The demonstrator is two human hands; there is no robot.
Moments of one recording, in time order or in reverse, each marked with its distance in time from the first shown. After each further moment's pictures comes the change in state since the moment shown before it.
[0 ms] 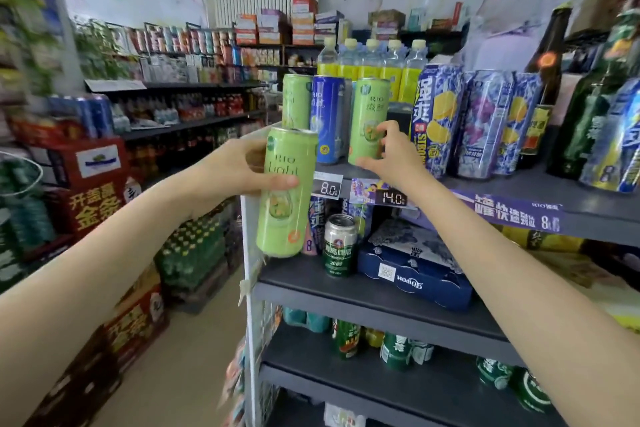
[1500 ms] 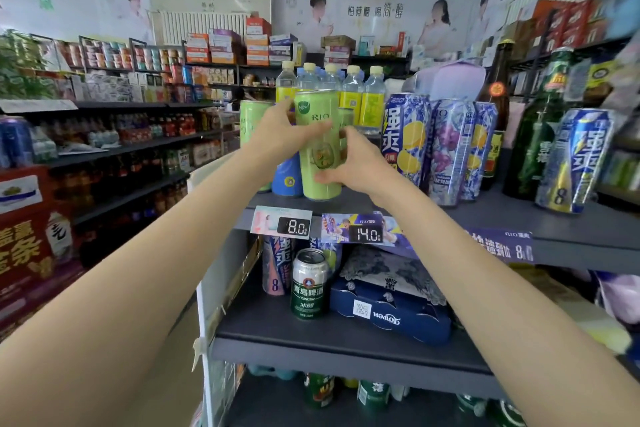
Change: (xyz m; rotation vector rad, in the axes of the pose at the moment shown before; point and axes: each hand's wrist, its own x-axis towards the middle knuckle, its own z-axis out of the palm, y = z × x) left_hand 0.140 0.034 0.036 -0.043 0.306 0.110; right_hand 0.025 -0.034 -0.018 0.195 -0.077 0.125
